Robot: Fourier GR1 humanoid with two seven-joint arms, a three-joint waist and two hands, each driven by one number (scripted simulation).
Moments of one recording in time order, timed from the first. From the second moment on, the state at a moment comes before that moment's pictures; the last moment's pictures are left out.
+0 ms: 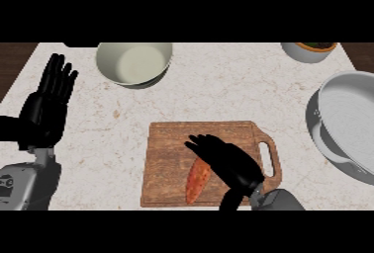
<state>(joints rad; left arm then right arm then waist) -0.26 0.26 0.05 -1.58 0.20 0.15 0.07 -0.20 -0.13 0.54 -1.55 0.82 0.32 0.07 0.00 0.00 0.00</state>
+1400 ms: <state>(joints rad) -0.29 0.21 0.10 -1.52 0.14 0.11 0.05 -0.32 -0.02 0.68 -1.26 0.94 0.05 -0.11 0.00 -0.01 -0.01</state>
